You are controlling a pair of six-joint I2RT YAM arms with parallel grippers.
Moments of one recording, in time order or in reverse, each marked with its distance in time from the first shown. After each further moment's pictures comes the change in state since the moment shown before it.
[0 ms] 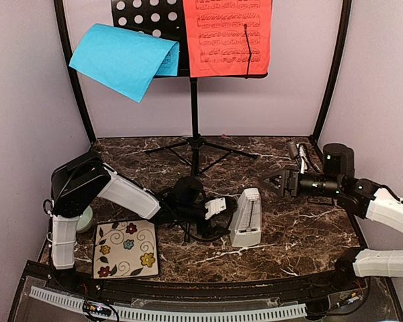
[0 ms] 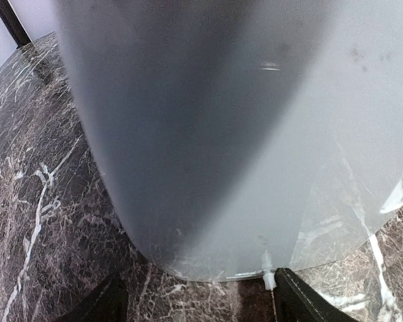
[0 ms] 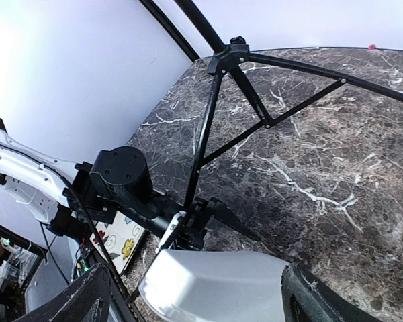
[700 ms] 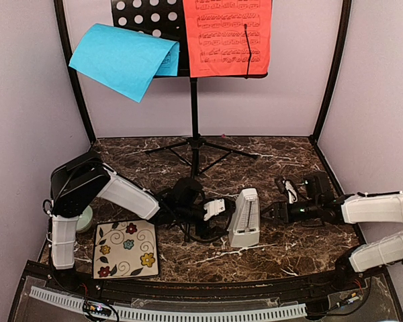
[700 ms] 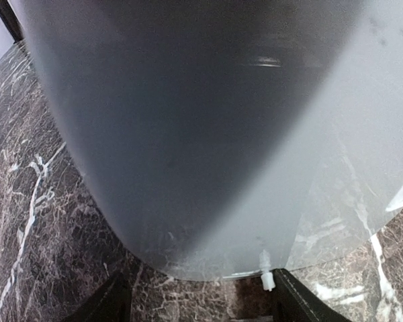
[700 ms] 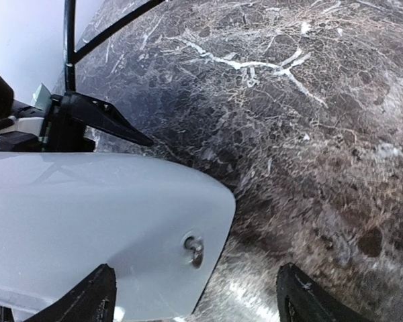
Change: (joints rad) left arm 0.000 -0.003 -0.011 -0.011 0.001 0.004; right arm -0.102 0.354 -0.208 0.158 -0.084 -0.137
